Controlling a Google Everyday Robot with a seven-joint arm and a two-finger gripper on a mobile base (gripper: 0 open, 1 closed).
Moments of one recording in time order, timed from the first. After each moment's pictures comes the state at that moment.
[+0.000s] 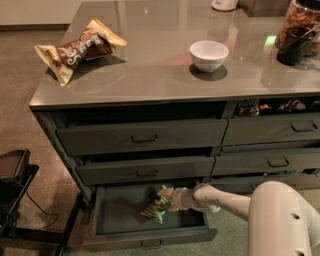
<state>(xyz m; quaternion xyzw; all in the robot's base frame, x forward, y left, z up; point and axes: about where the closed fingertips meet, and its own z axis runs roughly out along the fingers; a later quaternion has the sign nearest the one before) 0.612 -0.043 0.232 -0.86 0.32 -0.05 0.40</state>
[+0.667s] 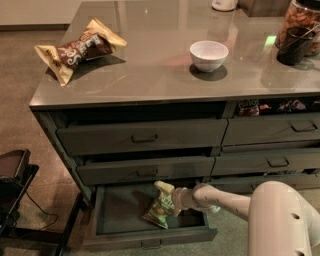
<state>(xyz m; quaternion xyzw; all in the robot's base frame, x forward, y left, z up) 0.612 -0.043 0.232 -0.86 0.32 -0.05 0.40</state>
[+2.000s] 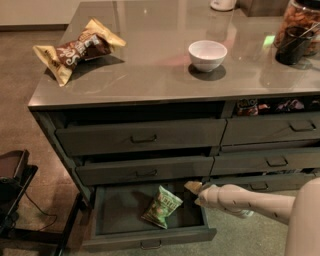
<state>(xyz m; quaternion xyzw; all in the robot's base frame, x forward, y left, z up) 0.594 -0.168 0.323 -0.85 0.38 -0.16 0.32</state>
